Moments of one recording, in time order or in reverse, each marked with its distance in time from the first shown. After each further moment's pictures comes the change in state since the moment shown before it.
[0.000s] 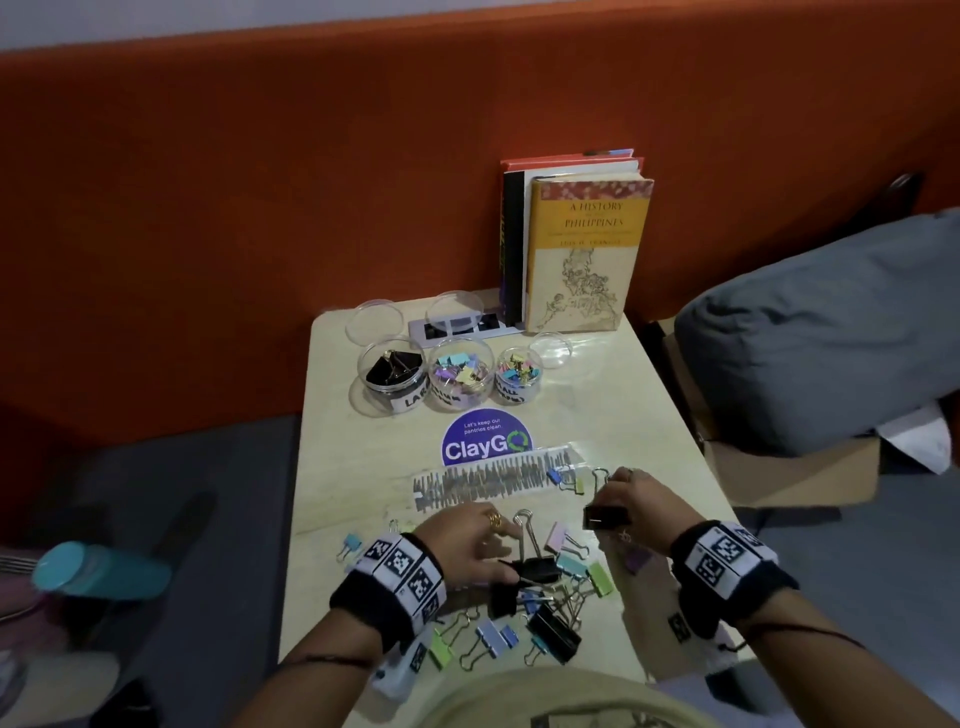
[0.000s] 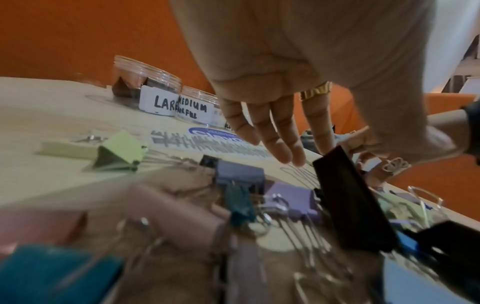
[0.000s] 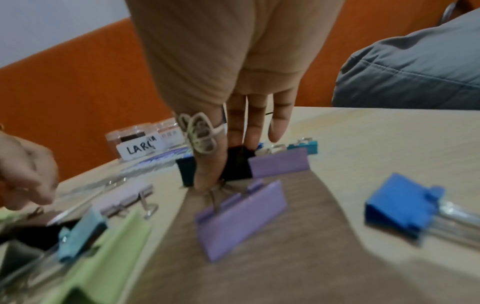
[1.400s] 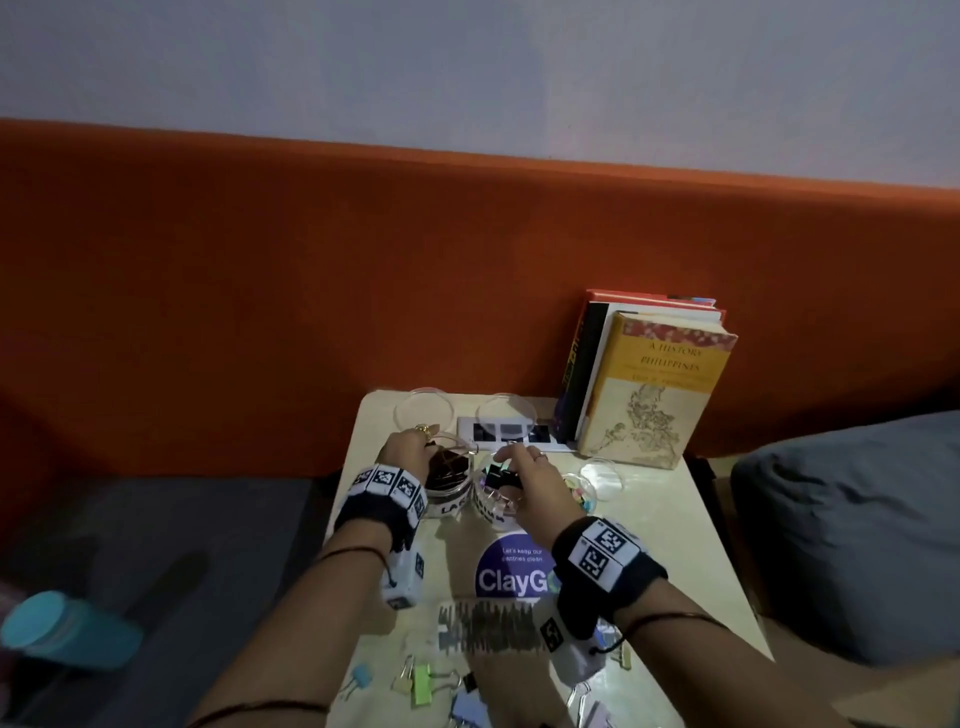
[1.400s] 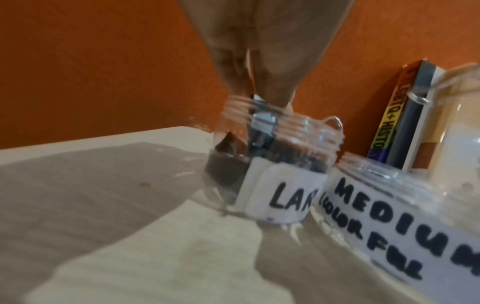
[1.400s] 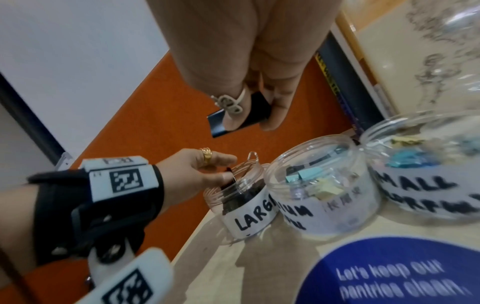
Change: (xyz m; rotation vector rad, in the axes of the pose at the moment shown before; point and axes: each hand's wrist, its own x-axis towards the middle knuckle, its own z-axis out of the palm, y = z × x) left_hand 0.075 -0.103 -0.185 0.044 0.803 -0.415; right_hand 0.141 -0.174 -0.074 0.188 0.258 -0.246
